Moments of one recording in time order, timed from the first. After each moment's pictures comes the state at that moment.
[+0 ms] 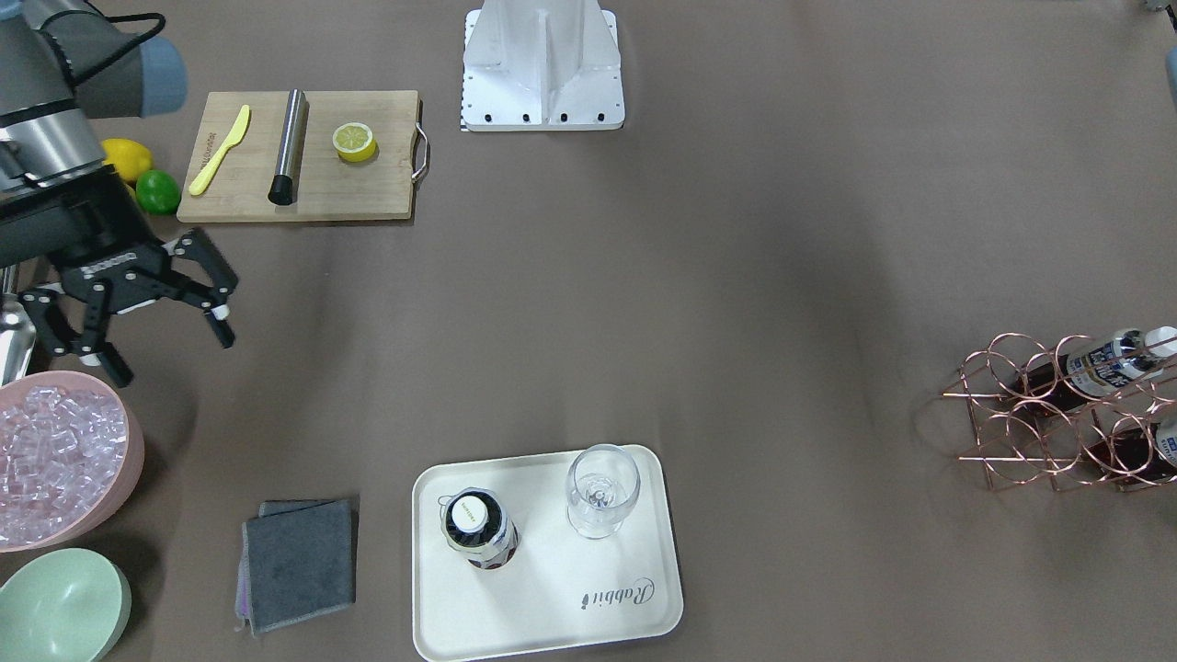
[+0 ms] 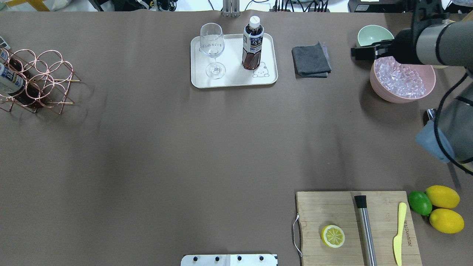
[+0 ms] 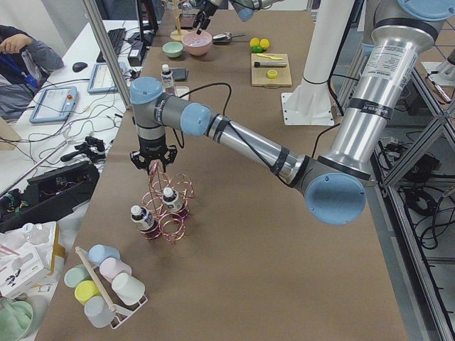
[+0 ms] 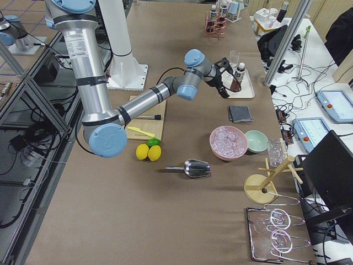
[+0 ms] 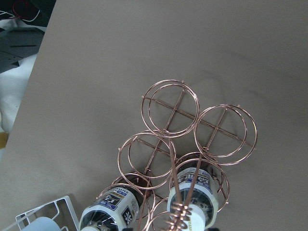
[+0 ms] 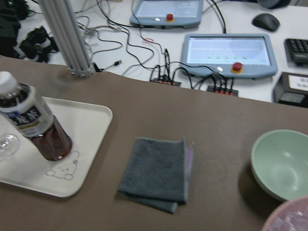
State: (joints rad) left arm -1.44 -1.90 -1.70 -1.42 -2.25 0.88; right arm 0.98 -1.36 1.87 -0.92 1.83 0.76
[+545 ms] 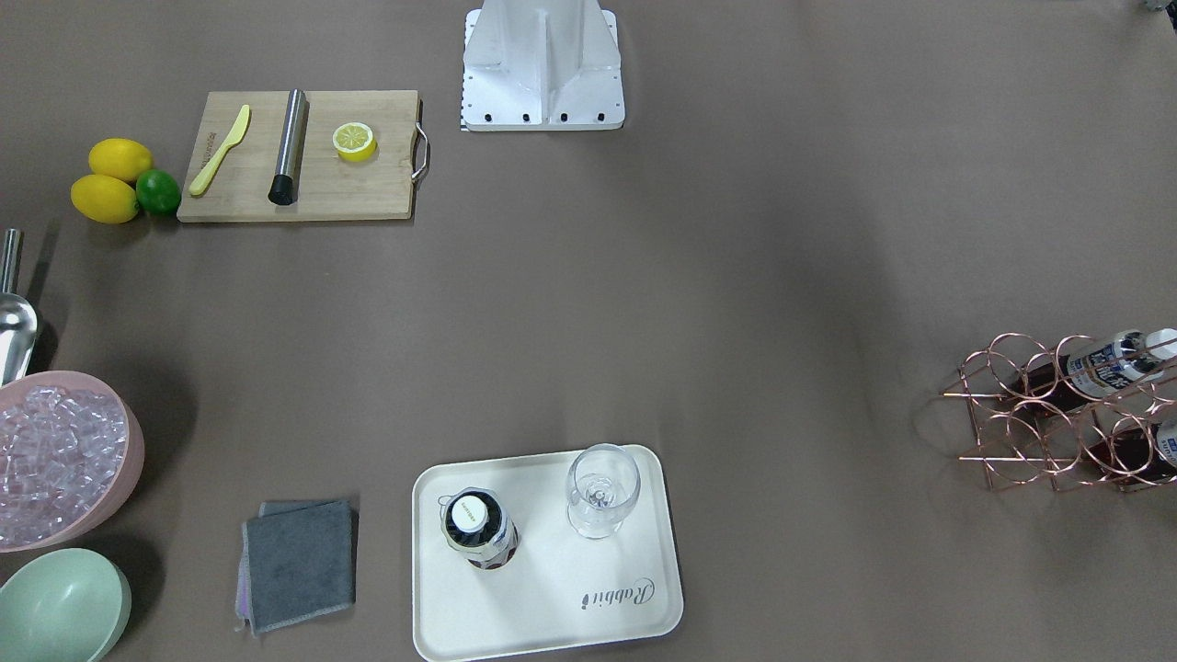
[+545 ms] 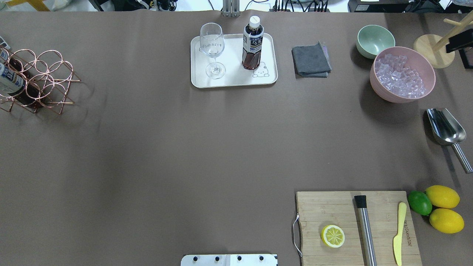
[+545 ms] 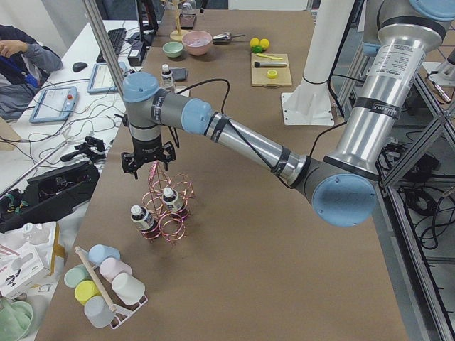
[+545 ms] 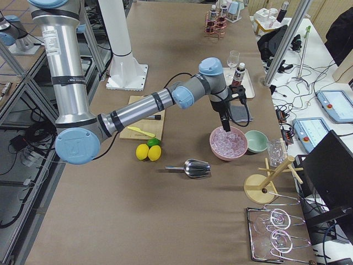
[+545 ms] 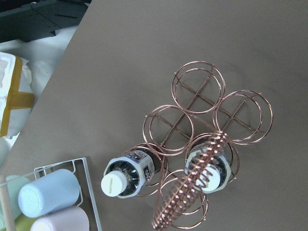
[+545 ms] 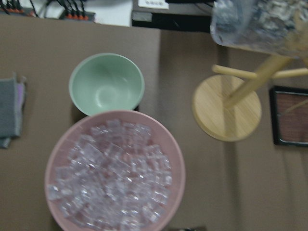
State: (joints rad) left arm -1.54 -1.91 -1.70 -1.36 -2.27 0.84; right arm 1.31 -1.44 1.88 -1.40 2.08 0.51
